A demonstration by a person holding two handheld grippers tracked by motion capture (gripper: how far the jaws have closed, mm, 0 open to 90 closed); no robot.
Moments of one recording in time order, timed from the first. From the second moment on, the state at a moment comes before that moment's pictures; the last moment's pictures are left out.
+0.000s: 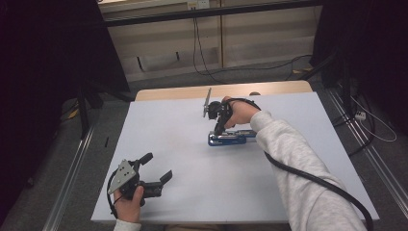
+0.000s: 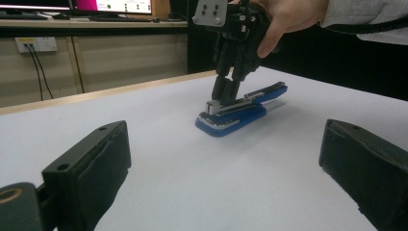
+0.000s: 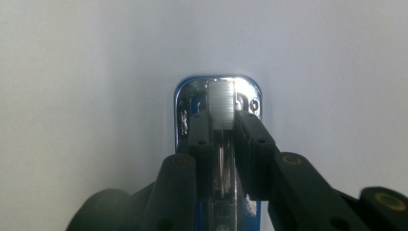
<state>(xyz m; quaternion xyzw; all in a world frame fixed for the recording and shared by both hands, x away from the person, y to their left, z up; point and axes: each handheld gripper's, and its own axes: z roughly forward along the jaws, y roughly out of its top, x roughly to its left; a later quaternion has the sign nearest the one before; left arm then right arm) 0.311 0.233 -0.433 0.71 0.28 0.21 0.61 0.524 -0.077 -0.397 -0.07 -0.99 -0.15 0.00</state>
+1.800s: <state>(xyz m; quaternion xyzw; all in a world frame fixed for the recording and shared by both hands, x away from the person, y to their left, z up) 0.337 0.207 -0.435 0.74 0.31 0.15 0.59 0.505 -0.176 -0.367 -0.20 -0.95 -0.25 -0.04</state>
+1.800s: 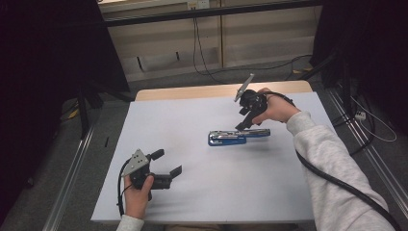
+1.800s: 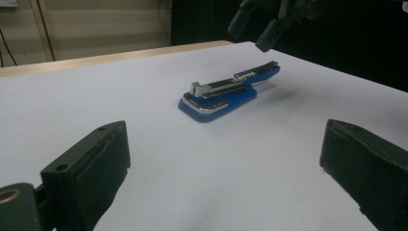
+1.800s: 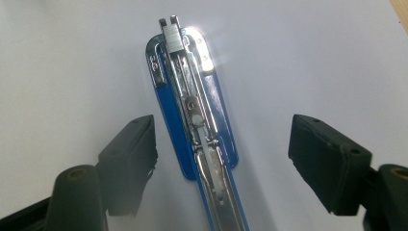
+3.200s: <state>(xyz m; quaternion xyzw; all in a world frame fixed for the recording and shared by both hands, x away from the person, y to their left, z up) 0.386 0.163 -0.433 0.77 0.34 0.12 0.53 0.458 -0.255 -0.407 -0.31 -0.89 -0.32 -0.08</state>
